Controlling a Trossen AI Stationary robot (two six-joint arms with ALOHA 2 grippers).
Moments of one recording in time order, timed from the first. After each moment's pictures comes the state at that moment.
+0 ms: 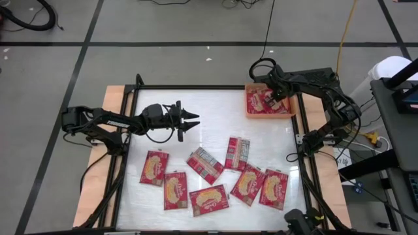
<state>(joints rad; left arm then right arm) 0.31 1.40 0.42 0.93 0.22 -0.09 -1.05 1.54 0.88 -0.63 0.24 -0.15</state>
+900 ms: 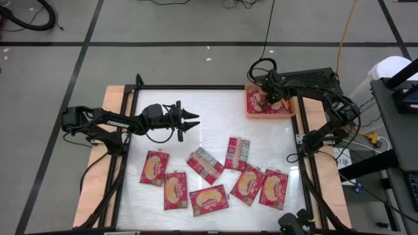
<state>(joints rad) 0.31 1.40 0.42 0.93 0.22 -0.09 -0.98 1.54 0.83 -0.50 0.15 -0.14</state>
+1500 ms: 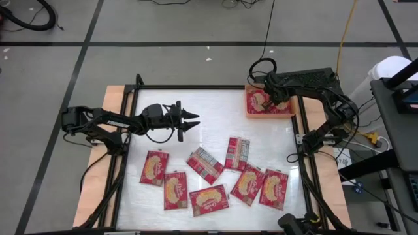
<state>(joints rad) 0.31 1.40 0.42 0.93 0.22 -0.09 -0.98 1.57 0.83 -0.60 0.37 -0.14</state>
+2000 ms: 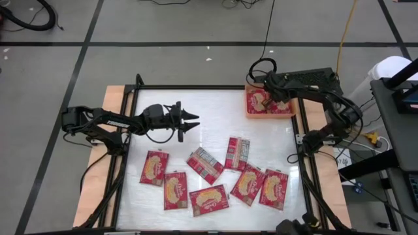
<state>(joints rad) 0.31 1.40 0.42 0.89 0.22 -0.08 -0.92 1.49 0.83 -0.55 0.44 -0.12</state>
